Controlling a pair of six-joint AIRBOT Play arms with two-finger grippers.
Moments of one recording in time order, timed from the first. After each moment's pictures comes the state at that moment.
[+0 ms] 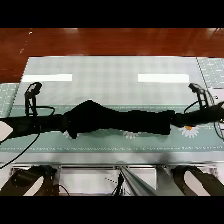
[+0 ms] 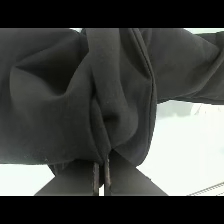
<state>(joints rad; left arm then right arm) -0.25 -0.61 0.62 1.18 -1.10 -1.71 -0.24 -0.92 0.66 -1.13 1.28 1.14</state>
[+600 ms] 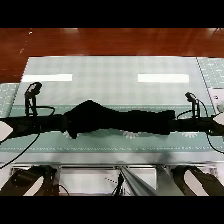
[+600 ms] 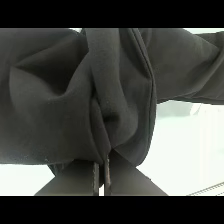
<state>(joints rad) -0.25 -0.61 0.62 1.18 -1.10 -1.71 -0.27 -0.88 0.47 -0.94 1.10 1.03</state>
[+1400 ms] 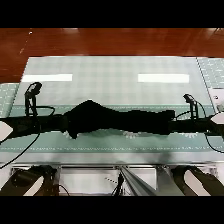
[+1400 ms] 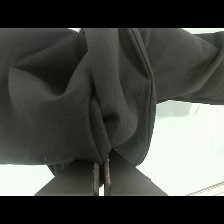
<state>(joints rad) -0.25 -0.61 0.62 1.18 -1.10 -1.71 -0.27 -0.95 0.45 -0.94 1.08 1.01</state>
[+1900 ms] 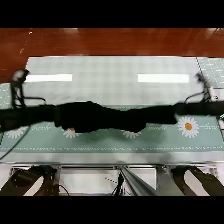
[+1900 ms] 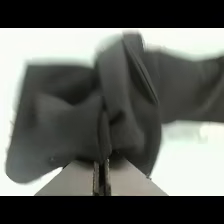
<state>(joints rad) -0.25 -0.60 0.78 1.34 -1.10 -1.71 -0.27 -0.90 0.76 -0.86 1.19 1.00</state>
